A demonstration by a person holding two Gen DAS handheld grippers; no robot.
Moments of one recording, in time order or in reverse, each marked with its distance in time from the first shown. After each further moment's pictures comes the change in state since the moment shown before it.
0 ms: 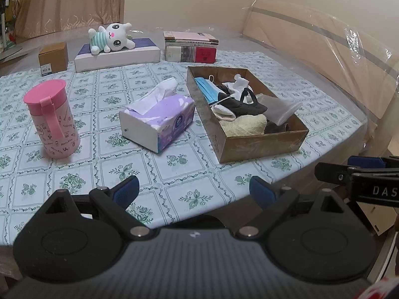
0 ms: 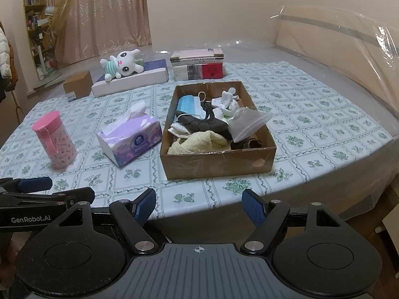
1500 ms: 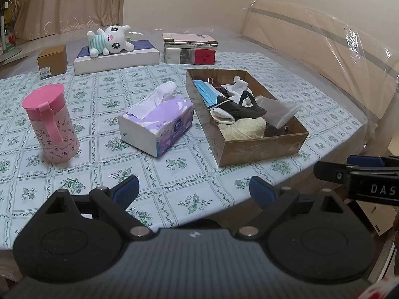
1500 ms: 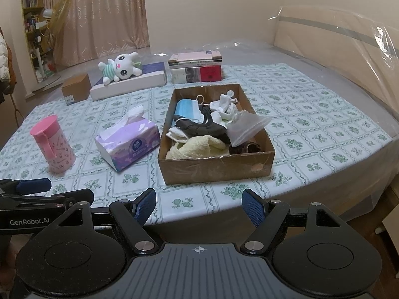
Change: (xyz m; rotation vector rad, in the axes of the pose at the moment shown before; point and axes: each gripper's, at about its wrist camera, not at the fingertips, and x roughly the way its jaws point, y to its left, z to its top) left arm 0.002 -0.001 0.004 0.003 -0.005 0.001; right arm 0.000 -0.001 0.004 0.010 -0.008 -0.005
